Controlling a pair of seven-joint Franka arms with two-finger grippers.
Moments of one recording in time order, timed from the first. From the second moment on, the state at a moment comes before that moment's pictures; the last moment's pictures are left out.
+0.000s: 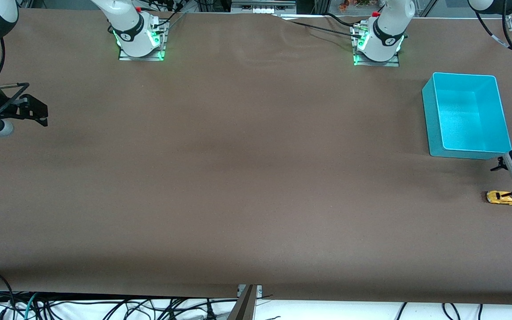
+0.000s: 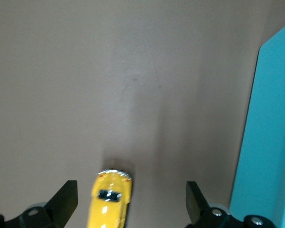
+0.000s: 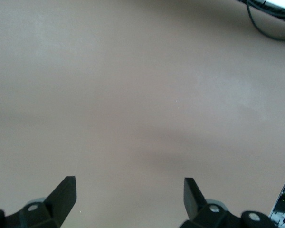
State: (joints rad) left arm 0.32 0.67 0.21 -1.58 -0.28 2.28 2.13; right arm -0.08 0.15 0.14 -1.44 -0.16 1.55 -0.19
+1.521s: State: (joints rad) left arm 0.33 0.82 0.27 -1.52 -0.28 2.45 2.18; right arm -0.05 0.09 -0.02 -1.55 -0.04 1.53 -0.10
